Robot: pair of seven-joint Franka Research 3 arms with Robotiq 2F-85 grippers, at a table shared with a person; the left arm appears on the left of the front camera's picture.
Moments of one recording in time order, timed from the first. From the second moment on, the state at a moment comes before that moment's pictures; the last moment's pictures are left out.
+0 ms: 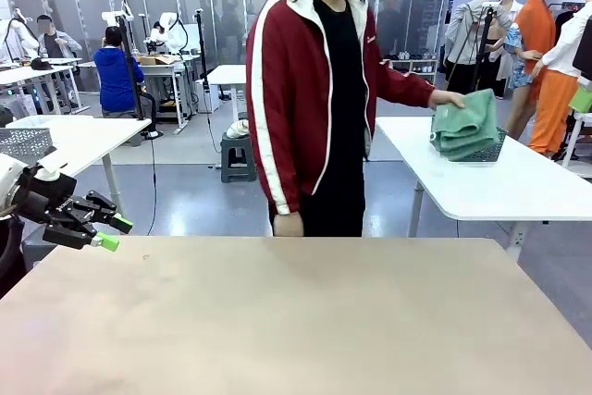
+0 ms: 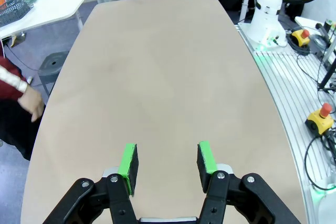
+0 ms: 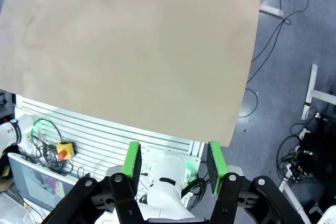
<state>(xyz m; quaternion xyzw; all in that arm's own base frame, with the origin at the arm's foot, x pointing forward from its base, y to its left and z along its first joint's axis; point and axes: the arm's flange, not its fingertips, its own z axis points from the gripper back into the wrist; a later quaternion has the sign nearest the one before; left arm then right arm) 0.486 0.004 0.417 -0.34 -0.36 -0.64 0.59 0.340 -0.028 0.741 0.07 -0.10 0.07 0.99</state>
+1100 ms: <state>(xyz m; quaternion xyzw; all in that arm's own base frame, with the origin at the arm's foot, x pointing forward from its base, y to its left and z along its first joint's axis) 0.486 0.004 0.417 -0.34 -0.36 -0.64 0.59 0.340 -0.028 0.741 0.07 -0.10 0.07 0.99</state>
